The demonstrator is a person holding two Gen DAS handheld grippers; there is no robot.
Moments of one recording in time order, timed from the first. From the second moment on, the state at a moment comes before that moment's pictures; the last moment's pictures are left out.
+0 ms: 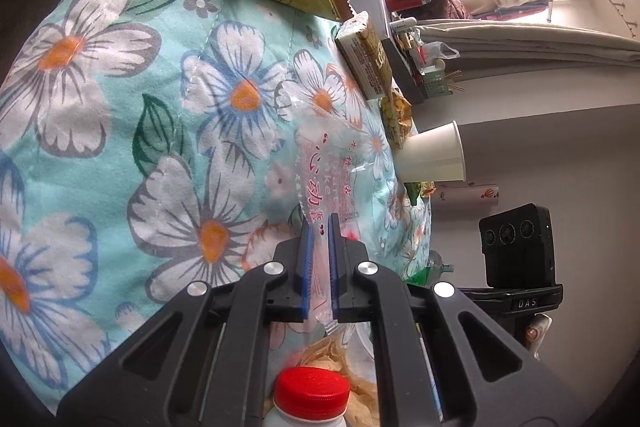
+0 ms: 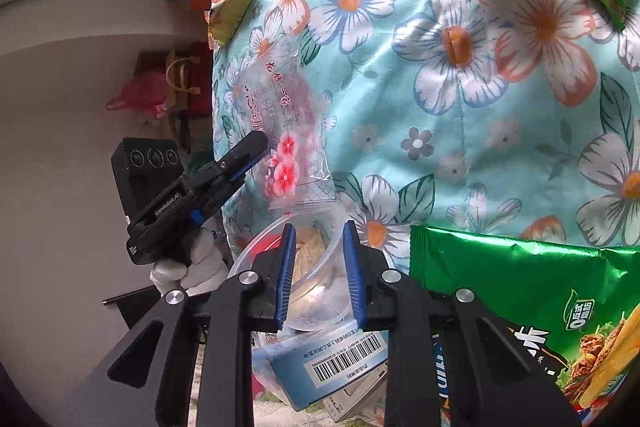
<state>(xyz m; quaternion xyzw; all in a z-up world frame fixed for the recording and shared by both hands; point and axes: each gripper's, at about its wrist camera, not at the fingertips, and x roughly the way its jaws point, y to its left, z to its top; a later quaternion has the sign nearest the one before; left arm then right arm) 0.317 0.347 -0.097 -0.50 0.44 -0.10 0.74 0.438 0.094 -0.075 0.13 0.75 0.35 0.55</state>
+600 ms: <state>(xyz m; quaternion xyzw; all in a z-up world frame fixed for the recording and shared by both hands) 0.305 0.346 -0.011 -0.46 0.33 -0.11 0.81 0.445 0.041 -0.028 0.19 0.64 0.35 0.66</state>
